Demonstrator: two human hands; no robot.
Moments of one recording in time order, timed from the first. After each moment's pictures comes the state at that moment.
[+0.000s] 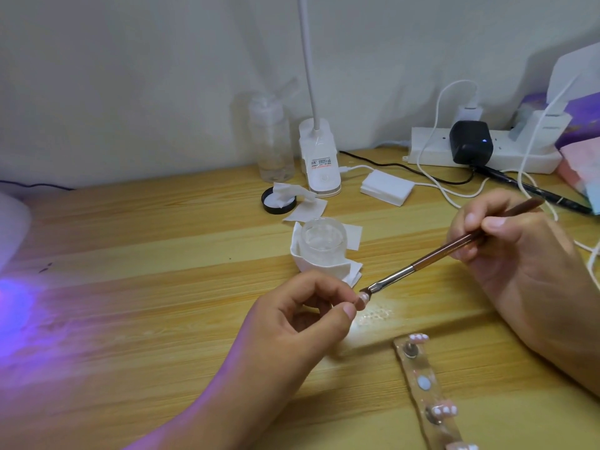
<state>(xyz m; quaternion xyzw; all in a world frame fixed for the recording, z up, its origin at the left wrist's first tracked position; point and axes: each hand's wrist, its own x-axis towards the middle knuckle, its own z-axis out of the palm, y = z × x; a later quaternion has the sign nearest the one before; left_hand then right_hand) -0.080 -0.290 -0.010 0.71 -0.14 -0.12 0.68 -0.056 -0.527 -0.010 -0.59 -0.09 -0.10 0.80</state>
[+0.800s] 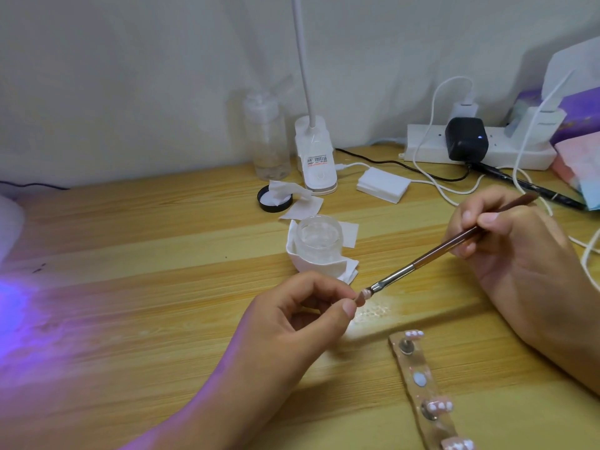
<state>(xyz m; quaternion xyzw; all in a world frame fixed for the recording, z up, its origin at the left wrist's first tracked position) -0.080 -0.291 -0.011 0.72 -0.13 -0.12 0.67 -0.056 -0.525 -0.008 -0.59 -0.05 -0.12 0.80</state>
